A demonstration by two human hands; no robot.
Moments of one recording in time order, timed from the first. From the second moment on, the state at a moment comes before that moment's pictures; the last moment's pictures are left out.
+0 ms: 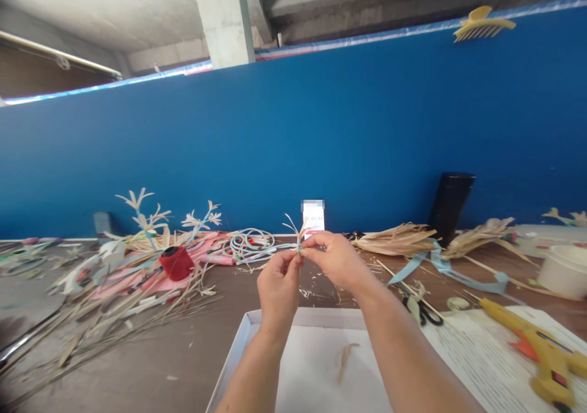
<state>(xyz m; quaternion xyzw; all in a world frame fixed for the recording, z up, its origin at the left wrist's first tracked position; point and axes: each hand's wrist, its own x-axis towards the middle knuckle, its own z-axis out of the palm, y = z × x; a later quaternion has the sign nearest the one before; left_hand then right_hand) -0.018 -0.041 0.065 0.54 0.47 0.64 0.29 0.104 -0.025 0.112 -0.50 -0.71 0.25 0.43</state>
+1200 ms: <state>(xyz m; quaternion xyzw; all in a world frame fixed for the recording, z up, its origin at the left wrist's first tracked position) -0.020 -0.039 0.060 0.55 0.54 0.59 0.24 0.086 -0.024 0.100 -0.54 -0.66 0.25 0.46</state>
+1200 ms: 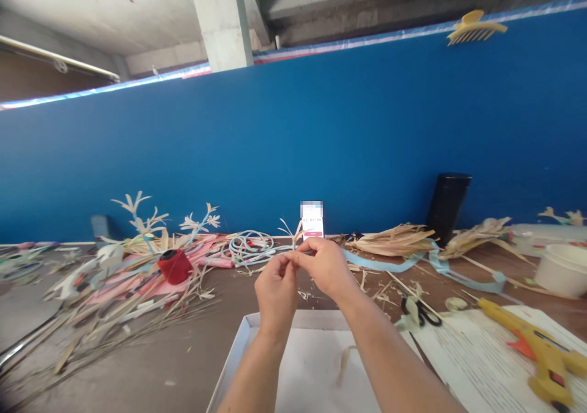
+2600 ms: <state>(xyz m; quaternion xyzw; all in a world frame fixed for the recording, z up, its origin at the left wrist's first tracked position) -0.029 -0.029 0.058 0.39 0.29 0.47 0.74 0.114 -0.019 0.105 -0.55 -0.65 0.32 0.41</state>
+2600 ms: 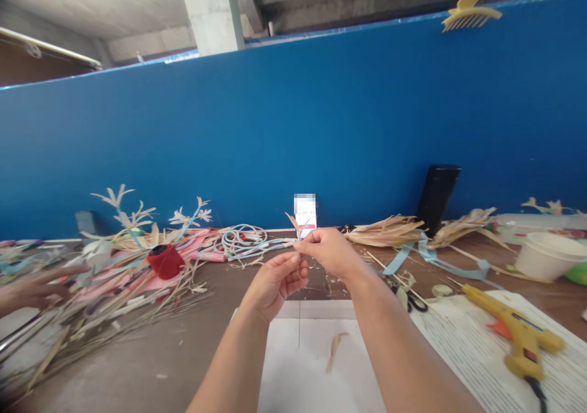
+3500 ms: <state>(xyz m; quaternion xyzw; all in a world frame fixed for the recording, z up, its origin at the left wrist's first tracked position) -0.028 -0.027 0.054 0.40 0.29 0.53 0.69 0.107 -0.025 0.110 -0.55 -0.70 0.25 0.39</state>
